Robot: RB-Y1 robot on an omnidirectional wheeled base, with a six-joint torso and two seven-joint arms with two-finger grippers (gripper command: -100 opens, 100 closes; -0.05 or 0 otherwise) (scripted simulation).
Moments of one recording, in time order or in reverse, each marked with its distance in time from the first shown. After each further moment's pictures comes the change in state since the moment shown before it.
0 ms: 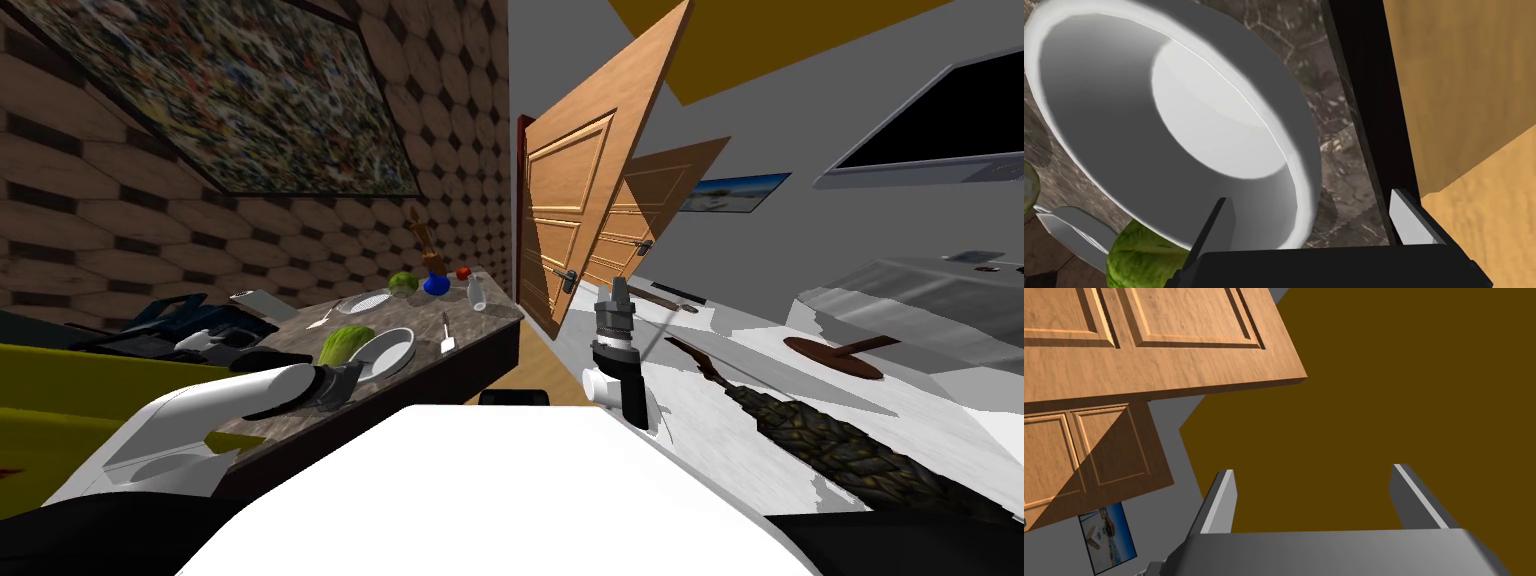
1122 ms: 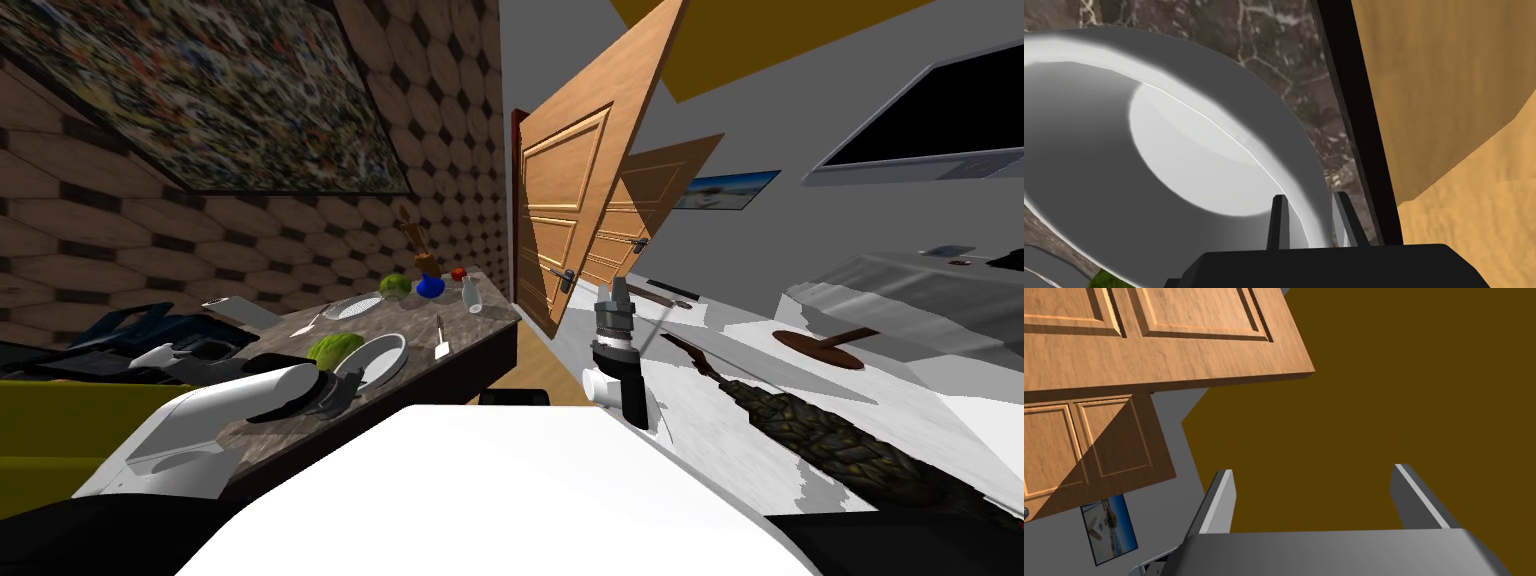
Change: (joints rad) left arm -0.024 -0.008 -0.011 0.085 0.002 0.050 -0.009; right arm 0.000 0.000 0.000 0.000 0.000 0.000 0.000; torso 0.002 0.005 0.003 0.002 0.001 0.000
